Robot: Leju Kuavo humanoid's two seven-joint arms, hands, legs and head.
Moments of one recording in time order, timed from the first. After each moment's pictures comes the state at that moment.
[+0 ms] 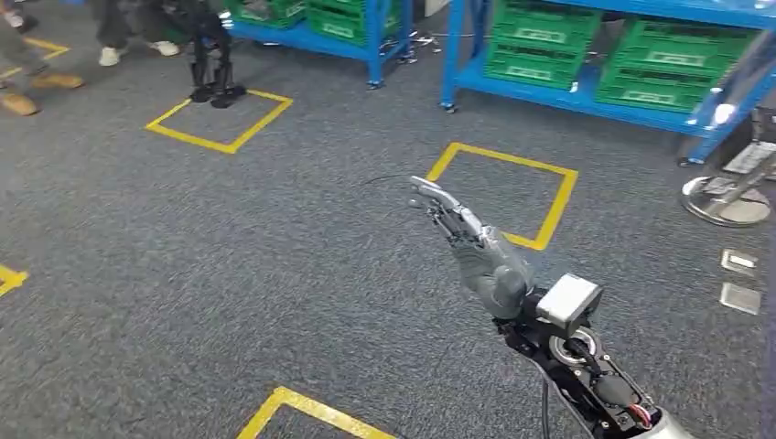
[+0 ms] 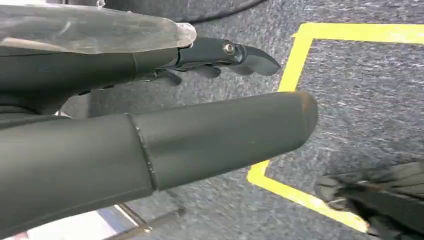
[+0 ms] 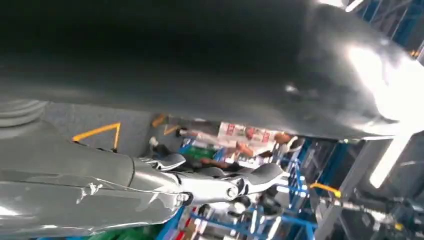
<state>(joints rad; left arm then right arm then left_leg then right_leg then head) -0.13 0.15 -1.18 -0.21 0.90 0.14 0.03 -0.05 -0.03 0.37 -1.88 -0.17 0.06 -0.55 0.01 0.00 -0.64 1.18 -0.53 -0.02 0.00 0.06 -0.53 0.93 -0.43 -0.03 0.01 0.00</state>
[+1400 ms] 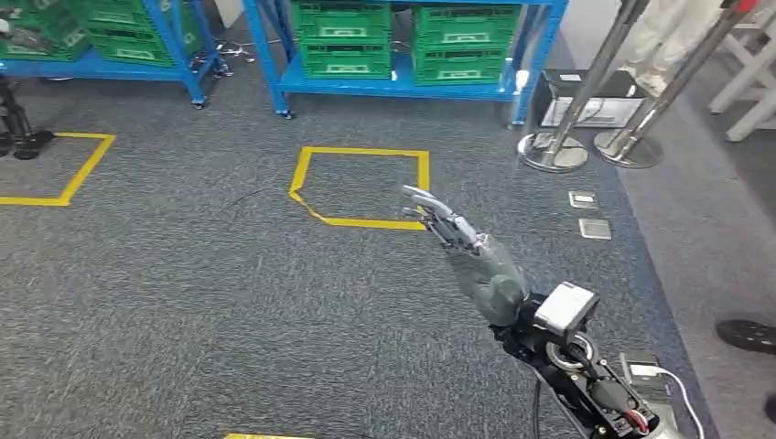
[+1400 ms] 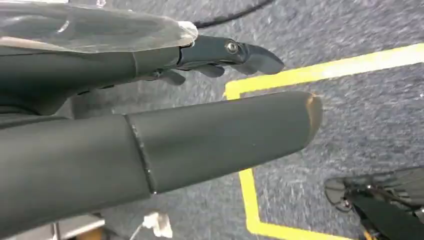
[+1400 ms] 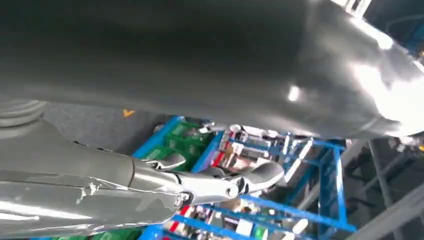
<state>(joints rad) -0.13 0.14 -1.18 -0.21 0.90 0.15 0.00 -0.04 -0.03 0.38 -1.85 -0.16 0.09 -0.57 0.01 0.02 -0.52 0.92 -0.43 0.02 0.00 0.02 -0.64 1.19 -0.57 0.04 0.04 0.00</state>
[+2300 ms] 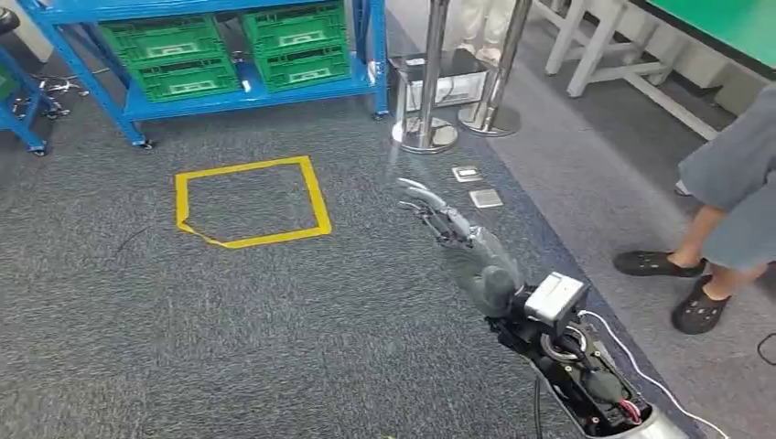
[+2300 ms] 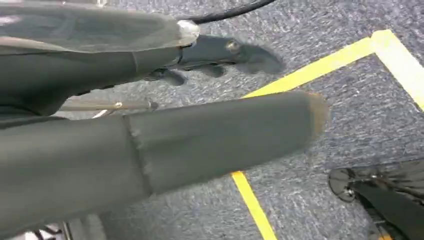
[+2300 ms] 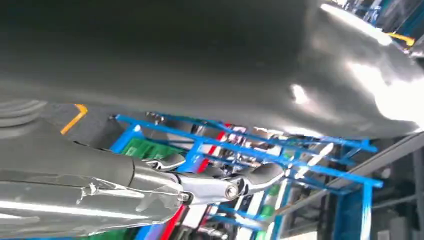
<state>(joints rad) -0.14 0.14 -1.18 -0.21 0.89 0.15 0.04 -0.06 -0.01 0.36 -1.84 -0.15 0.10 -0.56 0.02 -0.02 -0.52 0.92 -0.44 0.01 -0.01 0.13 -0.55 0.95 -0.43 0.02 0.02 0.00</state>
